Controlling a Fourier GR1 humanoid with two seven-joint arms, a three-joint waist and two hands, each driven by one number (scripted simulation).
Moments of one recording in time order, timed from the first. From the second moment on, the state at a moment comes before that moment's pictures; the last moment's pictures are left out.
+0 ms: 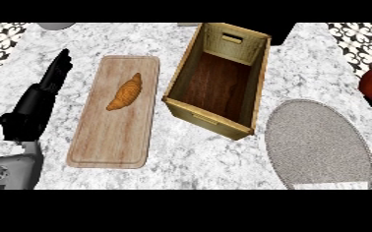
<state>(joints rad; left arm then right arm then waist) -0.18 0.28 0.11 -1.59 -0.15 -0.09 0.01 -0.35 -0.62 -0.27 -1.36 0.74 0.20 0.17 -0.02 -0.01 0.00</state>
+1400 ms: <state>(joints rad) -0.21 0.25 0.09 -1.55 -0.17 -0.10 -0.01 -1.26 -0.47 -0.15 -1.48 0.27 0.41 0.90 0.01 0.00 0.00</state>
